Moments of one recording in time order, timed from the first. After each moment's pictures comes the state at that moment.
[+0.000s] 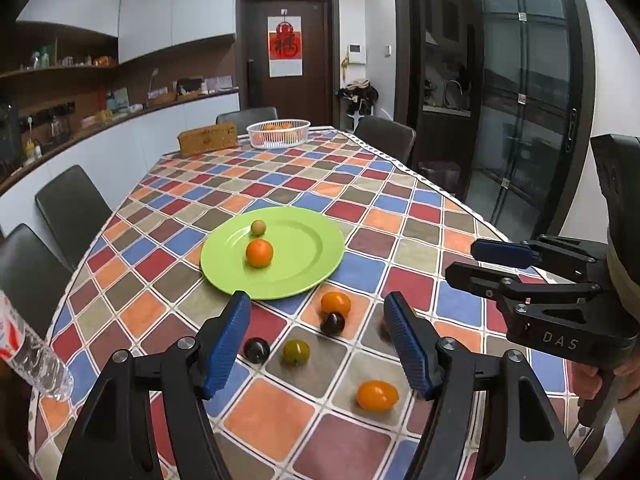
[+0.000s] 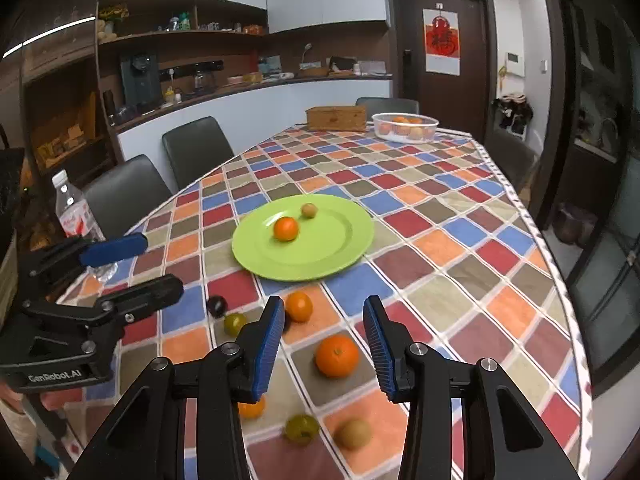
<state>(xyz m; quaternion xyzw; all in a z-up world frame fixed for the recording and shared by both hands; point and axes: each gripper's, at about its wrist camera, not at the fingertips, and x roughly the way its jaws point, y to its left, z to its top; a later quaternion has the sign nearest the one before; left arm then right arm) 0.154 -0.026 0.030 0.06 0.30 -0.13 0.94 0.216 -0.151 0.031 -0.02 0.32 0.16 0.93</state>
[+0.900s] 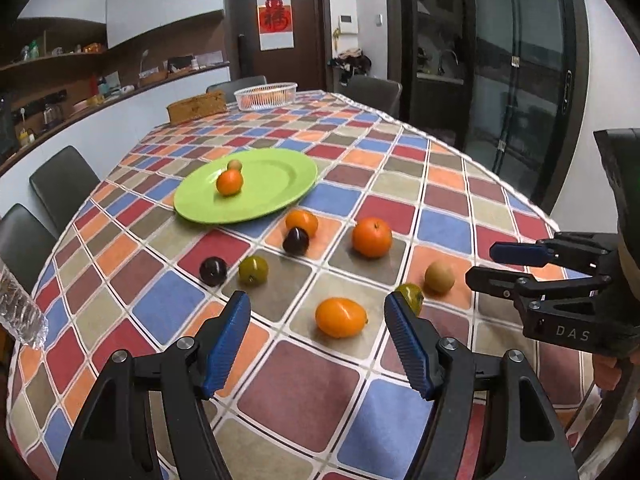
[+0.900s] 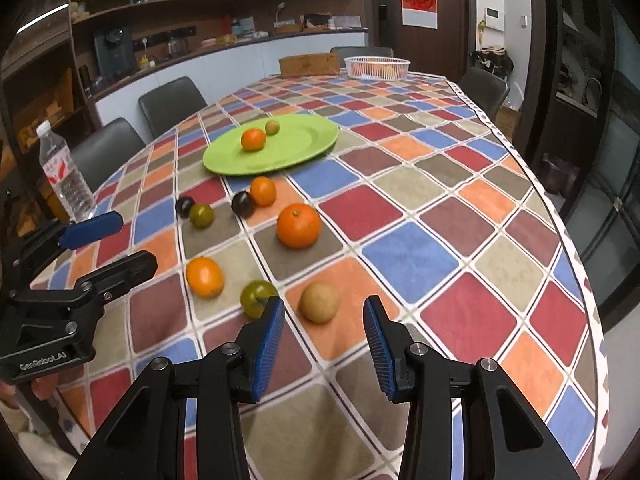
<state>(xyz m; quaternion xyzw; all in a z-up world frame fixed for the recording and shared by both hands) 0.121 -0.054 -0.037 0.07 0.35 -0.13 0.92 0.168 -0.187 -0.038 -0.01 0.40 0.13 0.91</state>
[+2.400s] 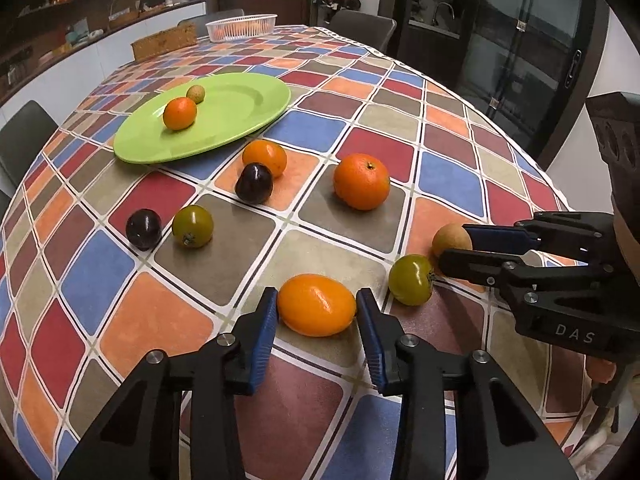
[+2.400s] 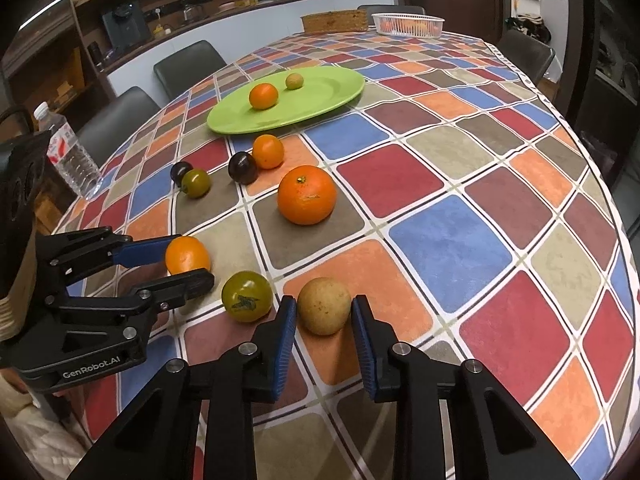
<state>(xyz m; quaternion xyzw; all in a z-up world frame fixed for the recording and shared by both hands) 0.171 -0.069 -0.083 0.05 0.46 -0.17 0.87 0.214 -0.183 -0.071 -0.01 0.47 0.19 0.86</state>
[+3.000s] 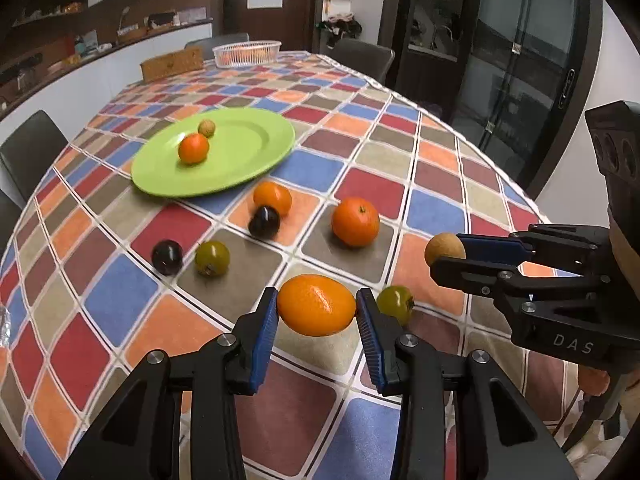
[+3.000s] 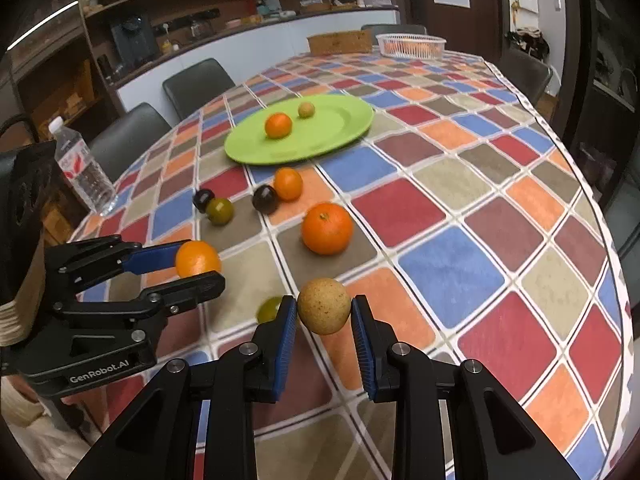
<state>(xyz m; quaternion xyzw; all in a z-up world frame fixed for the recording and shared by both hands) 0.161 -0.062 -0.047 0.04 0.42 -0.17 0.89 0.204 -0.178 -0.041 0.00 0.43 0.20 0.88</state>
